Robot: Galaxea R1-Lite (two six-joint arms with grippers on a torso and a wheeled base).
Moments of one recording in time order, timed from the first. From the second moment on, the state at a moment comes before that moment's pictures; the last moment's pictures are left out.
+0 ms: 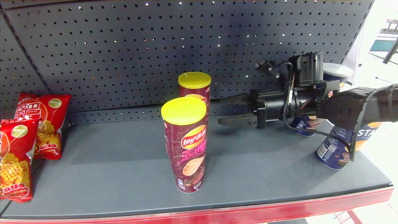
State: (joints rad) left arm 0.00 0.00 0.00 0.01 -0.02 -0.01; right arm 0.43 1.88 -1.30 -0.22 0.94 -0.27
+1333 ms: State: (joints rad) left arm 0.00 0.00 0.00 0.01 -0.02 -0.01; right arm 0.64 1.81 -1.23 -0.23 0.95 -0.30
